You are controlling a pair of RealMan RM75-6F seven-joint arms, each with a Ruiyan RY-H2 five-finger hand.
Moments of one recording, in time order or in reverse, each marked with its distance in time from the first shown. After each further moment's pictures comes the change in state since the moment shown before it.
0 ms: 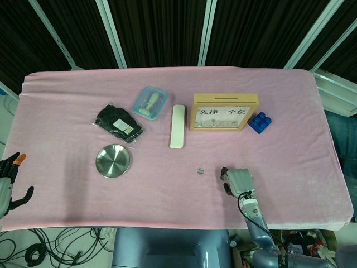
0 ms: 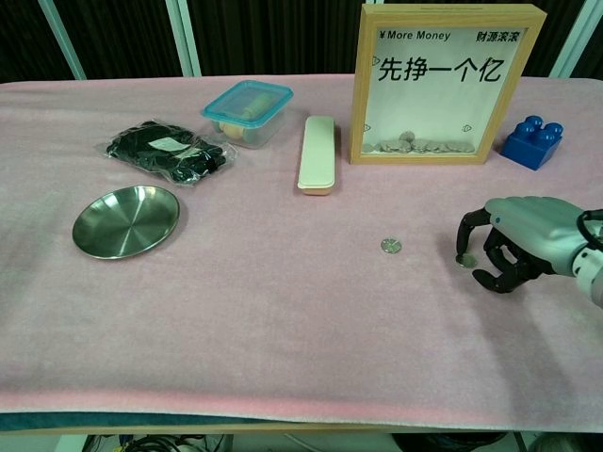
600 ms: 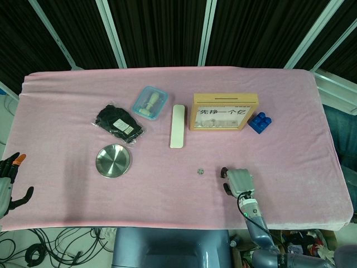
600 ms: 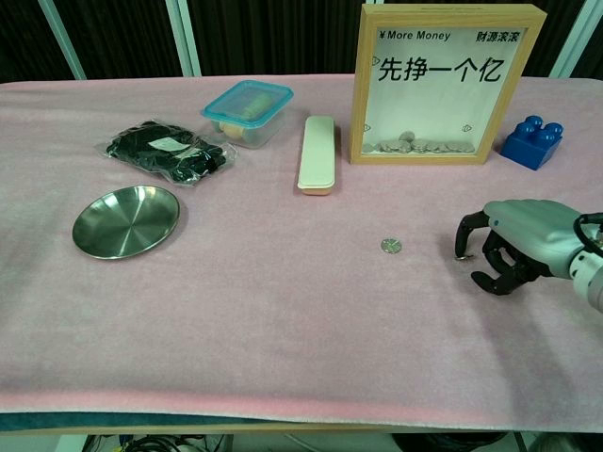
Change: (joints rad) left arm 0.000 0.001 0.000 -0.001 -0.003 -0.001 0.001; right arm 0.000 -0.012 0.001 0.020 0.006 -0.013 0.008
